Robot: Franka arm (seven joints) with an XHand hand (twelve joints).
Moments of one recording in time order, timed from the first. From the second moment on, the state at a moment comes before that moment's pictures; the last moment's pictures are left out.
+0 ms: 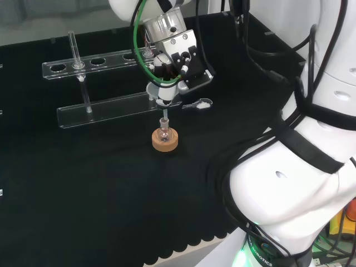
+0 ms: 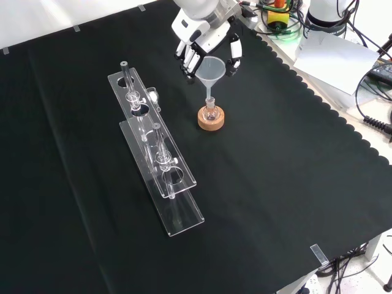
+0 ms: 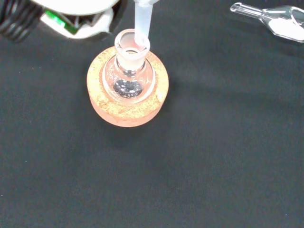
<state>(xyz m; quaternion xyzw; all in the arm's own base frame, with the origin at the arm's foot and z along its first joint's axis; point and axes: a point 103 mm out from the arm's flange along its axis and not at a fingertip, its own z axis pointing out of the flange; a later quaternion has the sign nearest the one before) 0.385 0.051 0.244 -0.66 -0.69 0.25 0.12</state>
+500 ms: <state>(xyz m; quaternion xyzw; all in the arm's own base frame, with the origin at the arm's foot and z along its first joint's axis) 0.386 0.051 0.242 -0.66 -0.69 0.25 0.13</state>
